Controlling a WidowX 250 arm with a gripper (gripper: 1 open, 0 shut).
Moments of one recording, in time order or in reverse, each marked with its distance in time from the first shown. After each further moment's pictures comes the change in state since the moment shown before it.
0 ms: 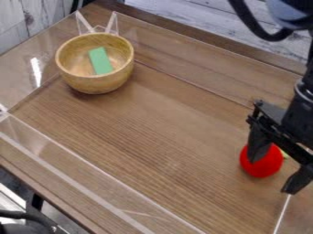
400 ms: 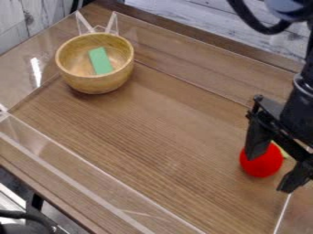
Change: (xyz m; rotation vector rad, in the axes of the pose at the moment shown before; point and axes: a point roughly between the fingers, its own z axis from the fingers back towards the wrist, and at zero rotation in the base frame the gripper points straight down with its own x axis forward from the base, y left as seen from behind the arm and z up) arm -0.010 0.000 0.008 -0.006 0.037 -0.073
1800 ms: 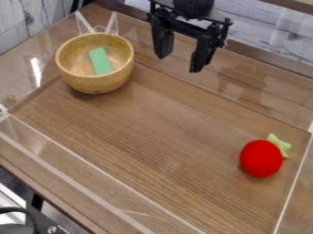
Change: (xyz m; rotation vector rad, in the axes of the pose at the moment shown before) arm -0.018 0.153 0.060 -0.012 -0.080 0.384
